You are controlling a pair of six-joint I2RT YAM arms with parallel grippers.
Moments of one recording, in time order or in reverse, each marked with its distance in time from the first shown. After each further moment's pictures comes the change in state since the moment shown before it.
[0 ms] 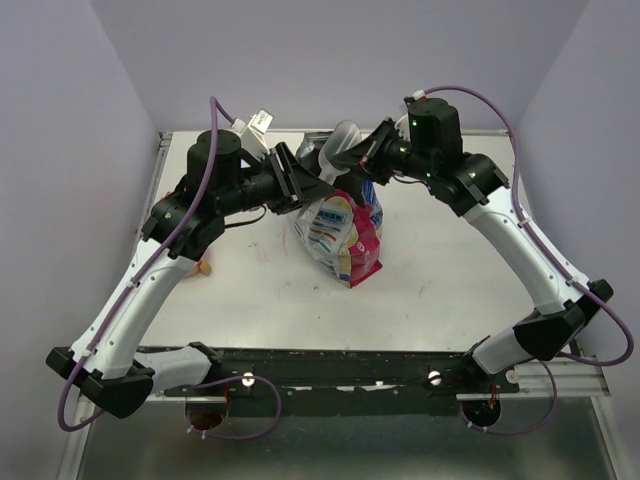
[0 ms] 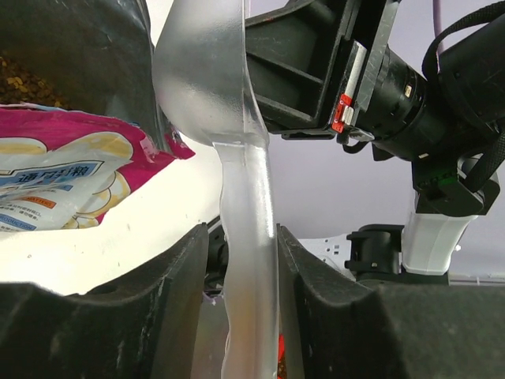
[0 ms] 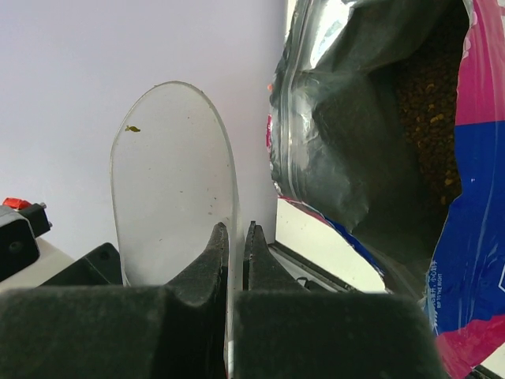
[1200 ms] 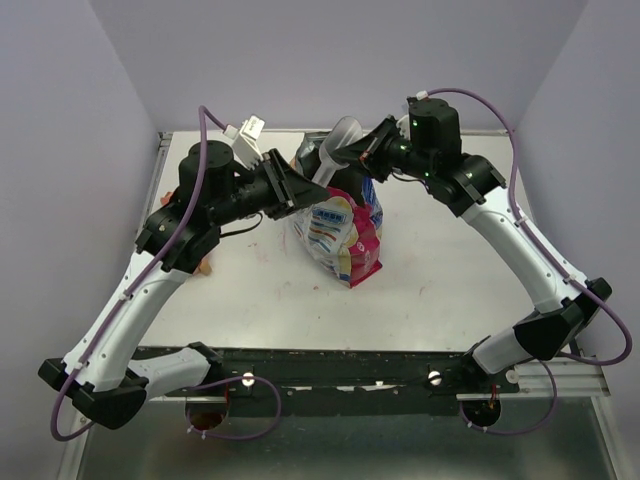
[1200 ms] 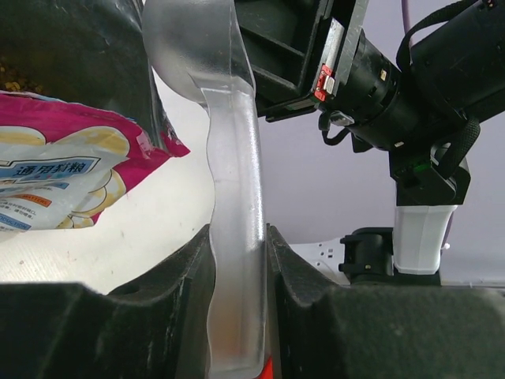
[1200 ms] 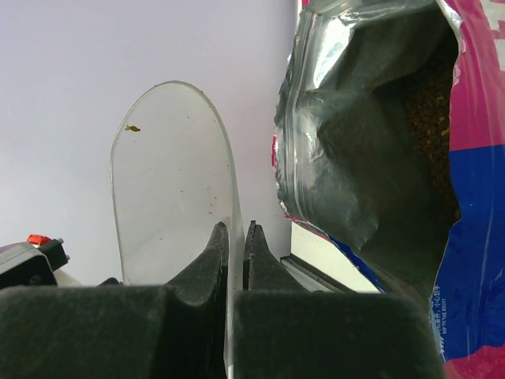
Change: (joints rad) left arm -0.017 -0.069 -0.063 0.045 -0.058 -0.037; right arm -0.005 0.001 -0.033 0.066 0.006 0.049
